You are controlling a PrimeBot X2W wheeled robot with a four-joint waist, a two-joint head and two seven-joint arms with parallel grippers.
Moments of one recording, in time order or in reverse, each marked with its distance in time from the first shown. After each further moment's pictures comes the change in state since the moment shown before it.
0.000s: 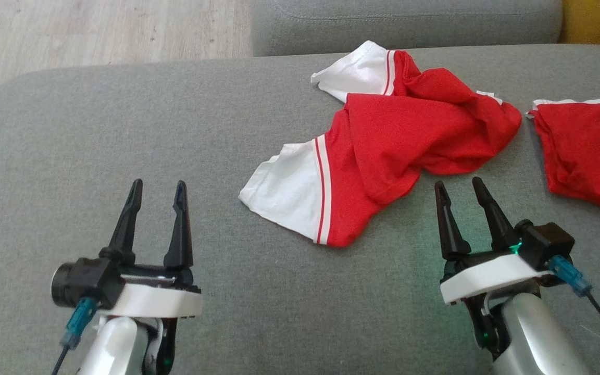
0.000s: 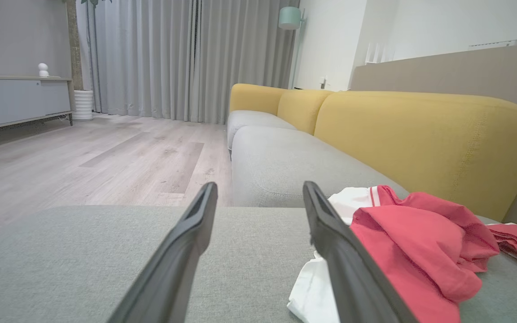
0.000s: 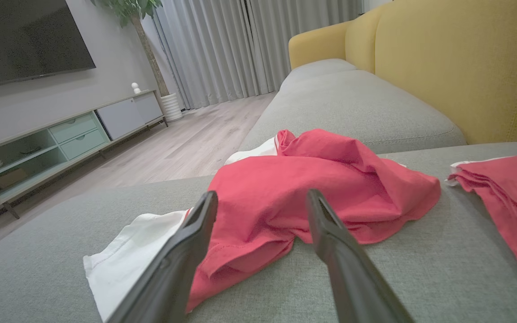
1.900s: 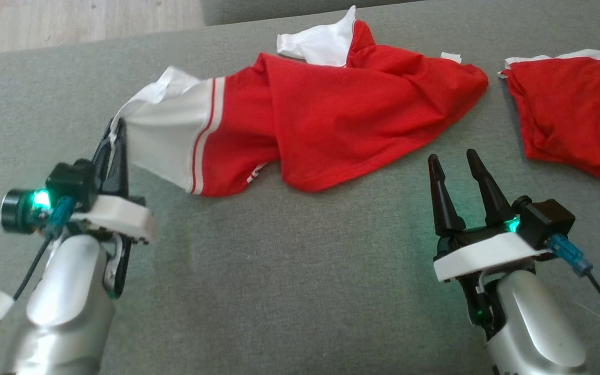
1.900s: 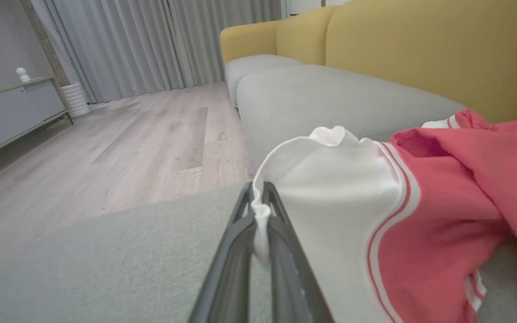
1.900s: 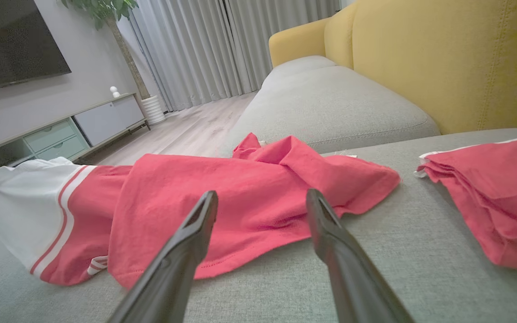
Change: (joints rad) left arm -0.378 0.079 -0.015 0.444 0.091 0.011 0.047; right arm -0.064 0.000 0.030 -0.026 0.026 0.000 0.000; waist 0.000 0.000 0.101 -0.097
